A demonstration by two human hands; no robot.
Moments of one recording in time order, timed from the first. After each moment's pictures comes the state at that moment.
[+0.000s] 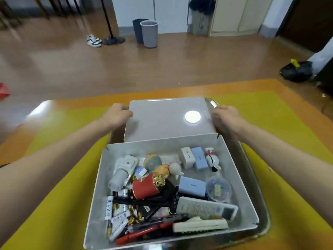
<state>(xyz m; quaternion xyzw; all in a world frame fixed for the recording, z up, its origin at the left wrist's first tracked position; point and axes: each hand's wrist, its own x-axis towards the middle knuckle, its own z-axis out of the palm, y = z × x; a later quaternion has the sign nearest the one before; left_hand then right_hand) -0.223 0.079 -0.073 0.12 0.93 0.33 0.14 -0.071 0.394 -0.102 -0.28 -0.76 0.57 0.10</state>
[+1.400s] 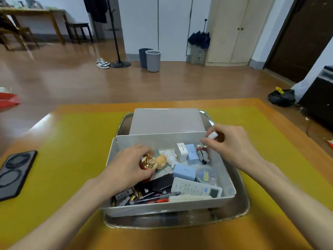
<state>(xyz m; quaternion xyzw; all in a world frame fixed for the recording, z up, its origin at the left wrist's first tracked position) -0.021 0.030 -0.082 0.35 0.91 0.22 0.02 0.079 0.317 -0.046 -0.09 -0.95 0.24 0.20</state>
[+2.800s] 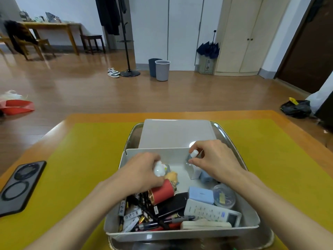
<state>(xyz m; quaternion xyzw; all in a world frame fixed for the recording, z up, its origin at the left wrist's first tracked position) -0.046 0.043 -0.058 0.30 0.93 0.20 0.11 0.013 0.272 -0.066 -0.06 -0.98 0.16 0.12</state>
